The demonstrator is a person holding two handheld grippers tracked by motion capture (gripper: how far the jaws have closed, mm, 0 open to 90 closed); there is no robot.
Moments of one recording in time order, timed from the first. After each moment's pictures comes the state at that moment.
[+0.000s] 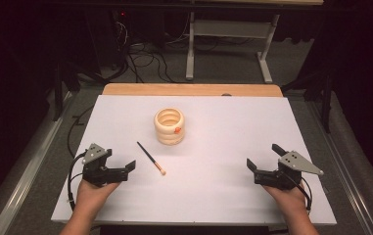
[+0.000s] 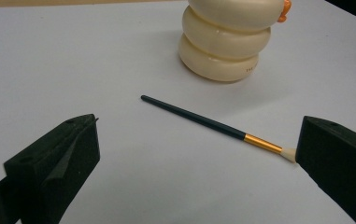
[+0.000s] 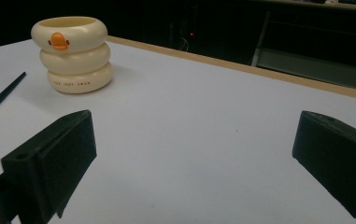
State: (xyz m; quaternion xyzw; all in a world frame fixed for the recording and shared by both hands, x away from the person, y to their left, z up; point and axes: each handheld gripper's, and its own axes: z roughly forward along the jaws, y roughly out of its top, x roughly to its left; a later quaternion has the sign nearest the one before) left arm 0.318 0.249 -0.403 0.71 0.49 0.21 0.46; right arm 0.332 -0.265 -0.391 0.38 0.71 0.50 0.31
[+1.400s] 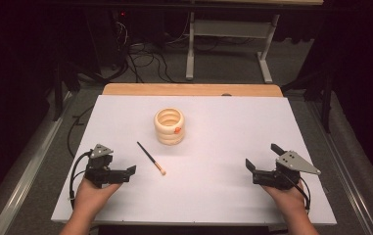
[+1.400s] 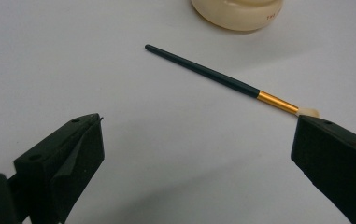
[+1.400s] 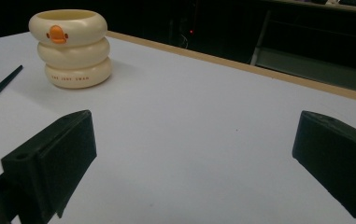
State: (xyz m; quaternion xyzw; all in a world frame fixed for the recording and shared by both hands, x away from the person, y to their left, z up) left arm 0.323 0.244 -0.403 0.74 0.53 0.16 0.38; right arm 0.333 -0.261 -0.392 0.37 0.72 0.49 0.32
